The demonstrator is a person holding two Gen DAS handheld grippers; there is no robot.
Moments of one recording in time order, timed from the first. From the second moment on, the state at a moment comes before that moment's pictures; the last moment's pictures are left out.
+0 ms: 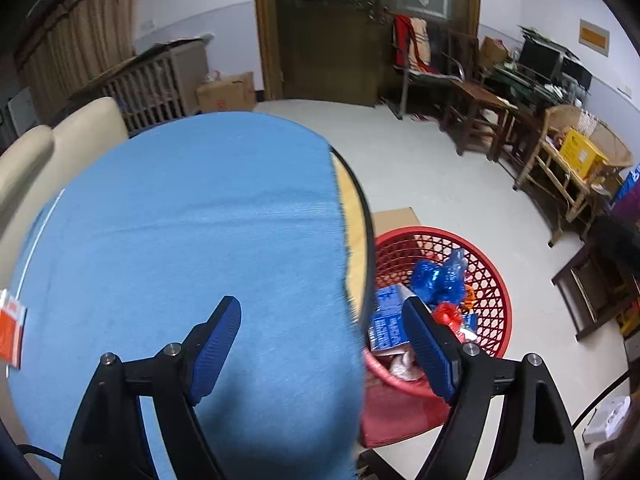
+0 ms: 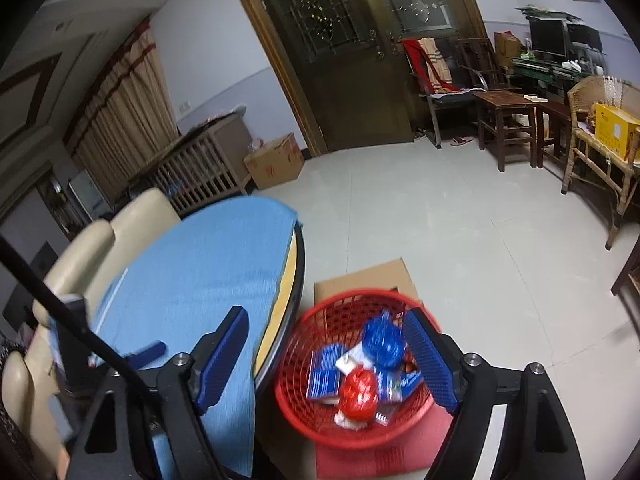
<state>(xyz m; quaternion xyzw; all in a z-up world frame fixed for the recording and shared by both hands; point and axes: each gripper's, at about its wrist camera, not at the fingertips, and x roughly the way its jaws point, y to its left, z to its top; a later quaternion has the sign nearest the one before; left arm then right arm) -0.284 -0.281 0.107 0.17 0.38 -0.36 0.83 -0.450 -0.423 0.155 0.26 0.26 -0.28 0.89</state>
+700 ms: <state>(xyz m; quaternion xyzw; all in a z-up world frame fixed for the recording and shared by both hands) -0.283 -0.185 0.102 0.11 0.38 -0.31 0.86 -0.453 -0.346 0.102 0.20 0.32 -0.33 0.86</state>
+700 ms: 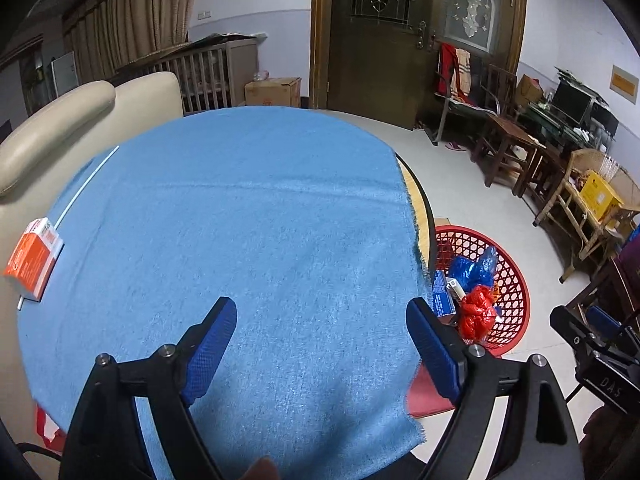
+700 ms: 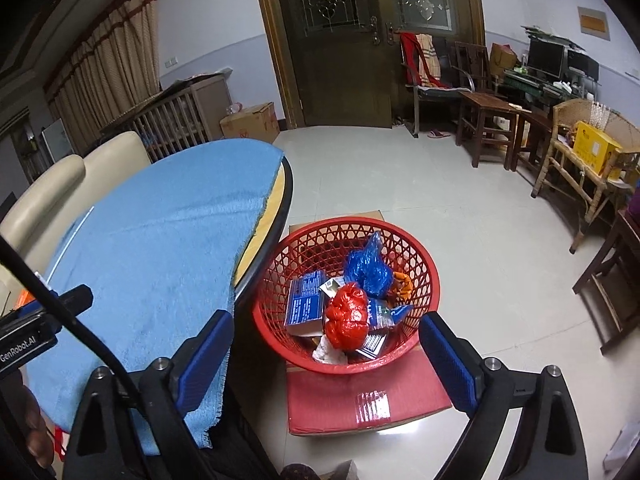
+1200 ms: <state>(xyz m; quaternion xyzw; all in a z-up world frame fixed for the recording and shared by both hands) -0.292 -0.189 0.100 0.12 0.38 -0.32 0.86 -0.450 -0.344 0.105 0.19 0.32 -0.33 0.87</state>
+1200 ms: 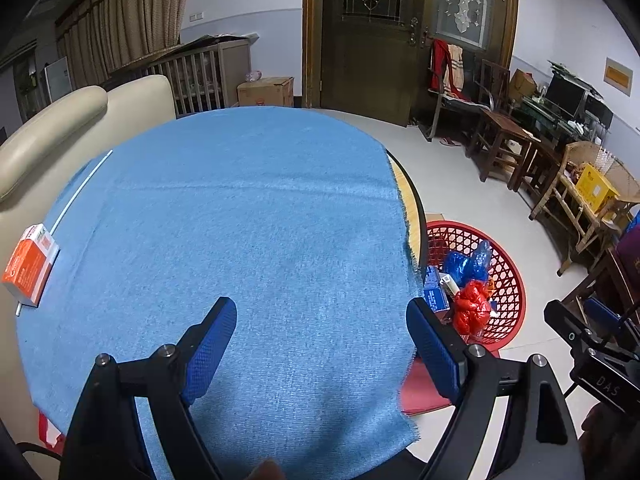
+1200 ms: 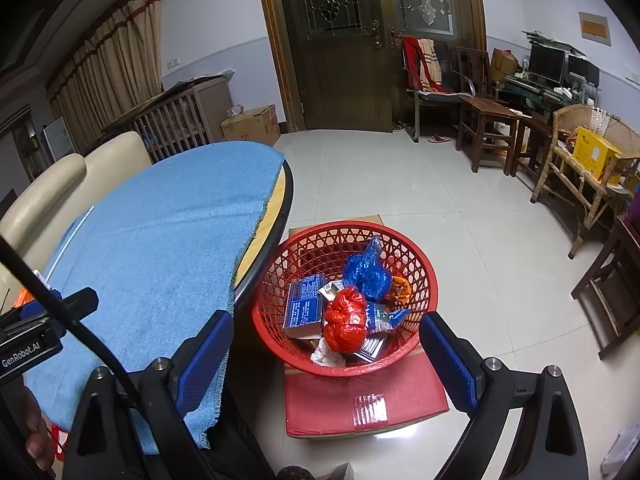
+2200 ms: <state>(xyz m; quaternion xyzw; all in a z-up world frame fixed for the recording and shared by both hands) -0.302 -0.193 0.109 0.14 0.36 -0.33 0.86 -0.448 -0.342 0.107 0.19 0.32 -0.33 0.87</state>
